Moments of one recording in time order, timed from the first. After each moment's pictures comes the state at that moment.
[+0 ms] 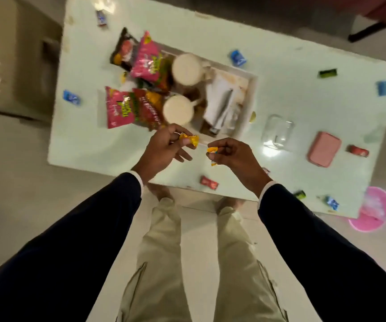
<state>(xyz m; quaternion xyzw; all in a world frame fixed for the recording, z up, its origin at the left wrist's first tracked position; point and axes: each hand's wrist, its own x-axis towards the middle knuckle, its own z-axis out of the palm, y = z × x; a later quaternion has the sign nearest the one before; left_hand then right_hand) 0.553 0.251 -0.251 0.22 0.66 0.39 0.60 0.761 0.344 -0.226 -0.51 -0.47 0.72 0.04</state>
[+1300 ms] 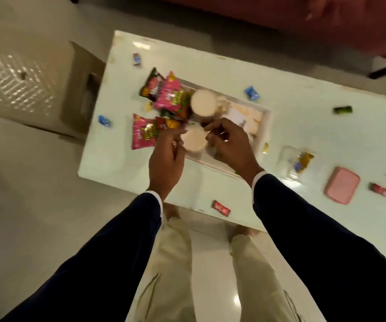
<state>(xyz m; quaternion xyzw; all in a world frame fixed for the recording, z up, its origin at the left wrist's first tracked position) 0.544 0.257 -0.217 0.33 0.82 0.40 0.22 0.671 0.397 -0.201 -0.45 -0.64 0.61 0.10</state>
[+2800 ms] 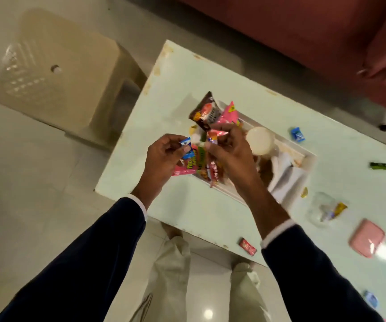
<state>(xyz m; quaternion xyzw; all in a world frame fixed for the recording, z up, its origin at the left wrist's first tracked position) 0.386 0.235 -0.247 0.09 0.68 0.59 0.42 0.513 0.362 -0.194 -0.44 -0.59 0.67 0.14</state>
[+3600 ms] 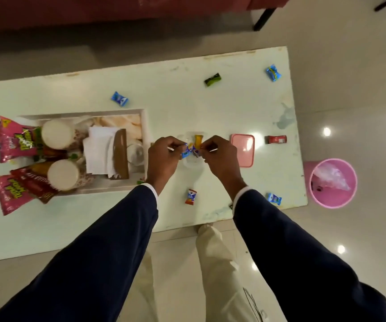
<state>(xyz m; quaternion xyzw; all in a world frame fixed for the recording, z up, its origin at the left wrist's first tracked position) 0.771 0.437 -0.282 0.36 0.76 0.29 0.46 0.928 0.472 -0.253 -0.70 -0.50 0.50 0.14</state>
